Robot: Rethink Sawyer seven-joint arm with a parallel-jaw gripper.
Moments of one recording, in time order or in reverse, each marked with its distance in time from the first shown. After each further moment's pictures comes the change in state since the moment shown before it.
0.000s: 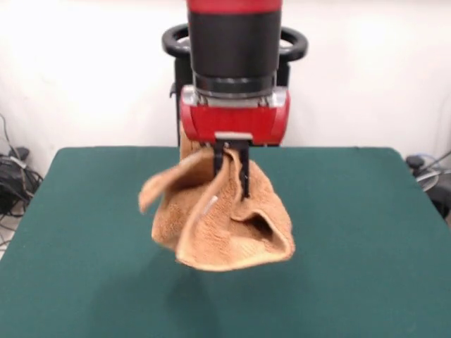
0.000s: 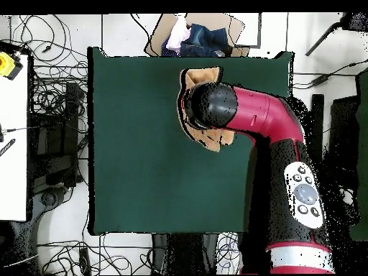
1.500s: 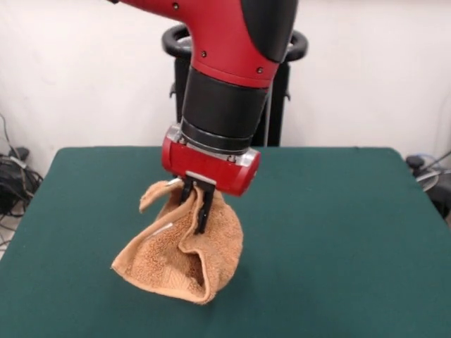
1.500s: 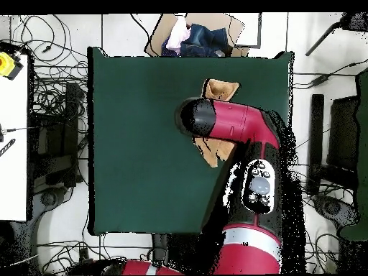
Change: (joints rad) arm 0.222 0.176 -0.349 -0.064 0.021 -0.177 0.238
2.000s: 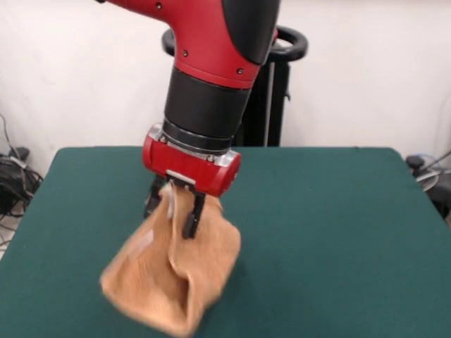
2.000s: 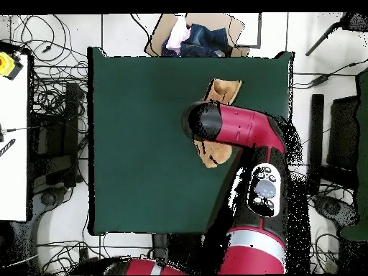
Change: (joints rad) arm -0.014 0.004 -0.024 0.012 0.000 -0.044 0.014
